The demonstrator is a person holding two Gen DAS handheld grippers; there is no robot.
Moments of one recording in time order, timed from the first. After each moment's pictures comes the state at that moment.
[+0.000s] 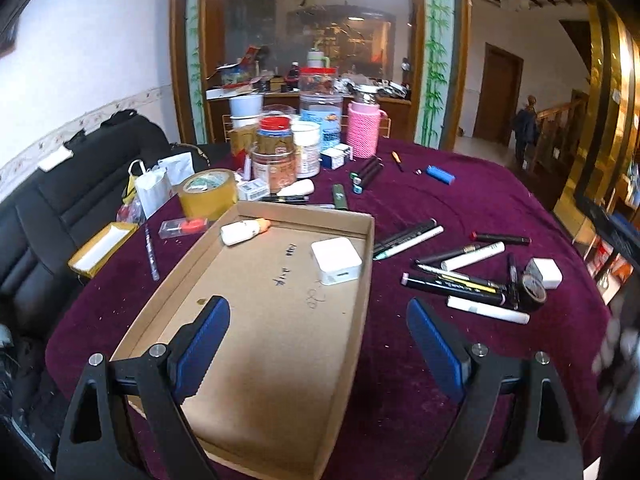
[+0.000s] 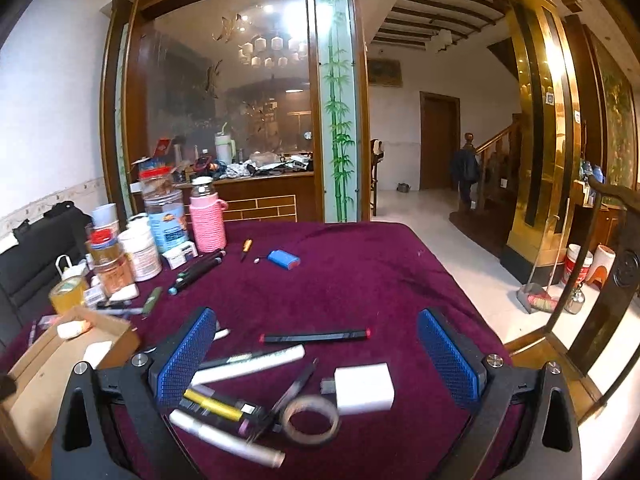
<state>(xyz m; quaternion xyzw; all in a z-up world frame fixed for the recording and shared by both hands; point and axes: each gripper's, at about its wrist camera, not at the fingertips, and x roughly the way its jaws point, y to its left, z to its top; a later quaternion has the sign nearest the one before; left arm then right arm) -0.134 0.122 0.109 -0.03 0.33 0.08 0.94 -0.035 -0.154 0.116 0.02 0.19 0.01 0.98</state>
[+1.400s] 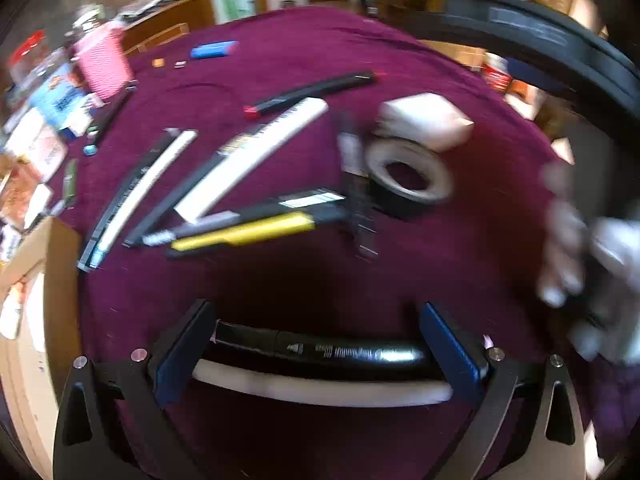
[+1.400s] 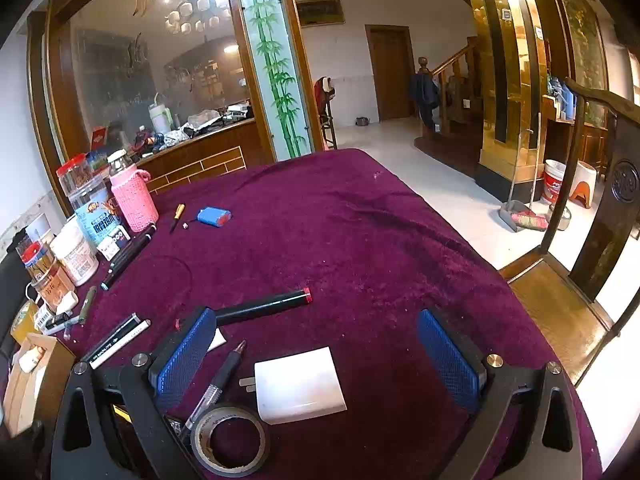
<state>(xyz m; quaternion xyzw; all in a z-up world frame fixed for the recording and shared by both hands) -0.025 -0.051 0.017 0.12 0.51 -0.22 0.82 0.026 -0.222 0.056 0.11 0.30 -0.06 0.95</state>
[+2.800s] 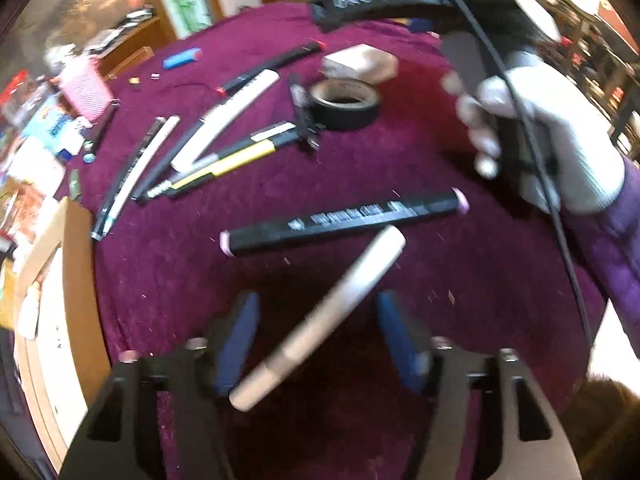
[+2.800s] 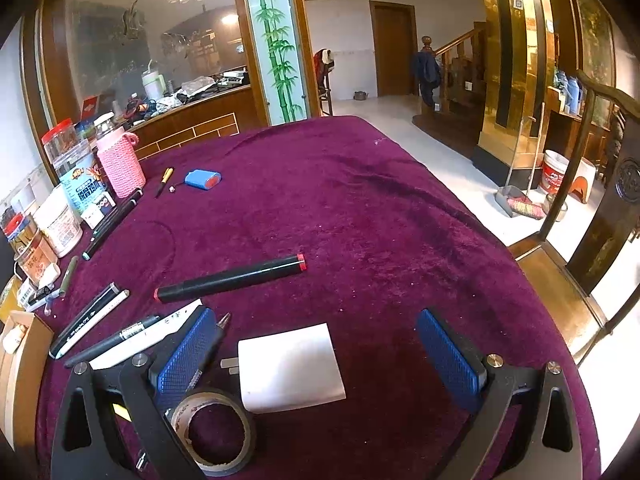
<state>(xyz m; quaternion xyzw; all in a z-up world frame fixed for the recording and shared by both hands) -0.072 -0.034 0.011 0.20 0.49 -0.23 0.82 0.041 -0.216 0.033 0.09 0.35 -0.06 0.93</state>
